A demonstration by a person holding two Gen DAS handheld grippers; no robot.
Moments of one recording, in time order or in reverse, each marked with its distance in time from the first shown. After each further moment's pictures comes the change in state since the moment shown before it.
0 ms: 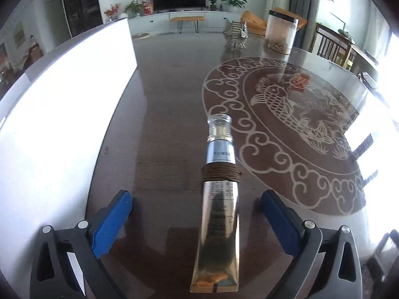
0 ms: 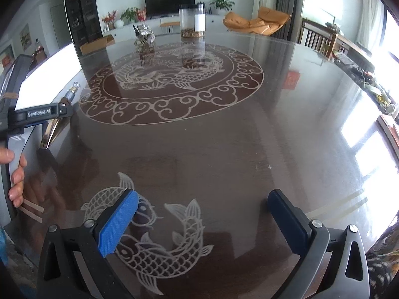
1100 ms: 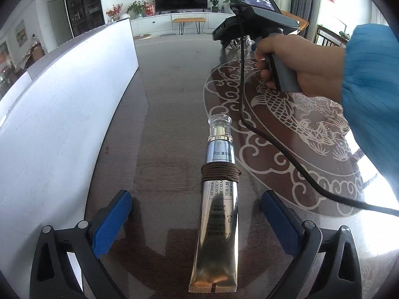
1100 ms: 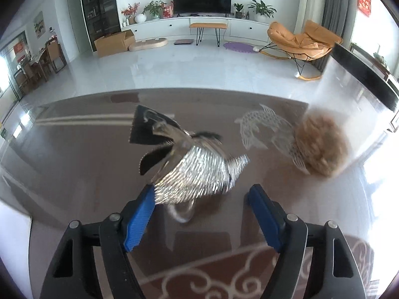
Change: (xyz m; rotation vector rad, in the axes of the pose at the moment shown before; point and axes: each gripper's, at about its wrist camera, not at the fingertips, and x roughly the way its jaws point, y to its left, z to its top) left arm -0.006 0.001 0.002 -0.004 -0.006 0.004; right arm 0.258 0.160 0.367 -0.118 -0.014 0.083
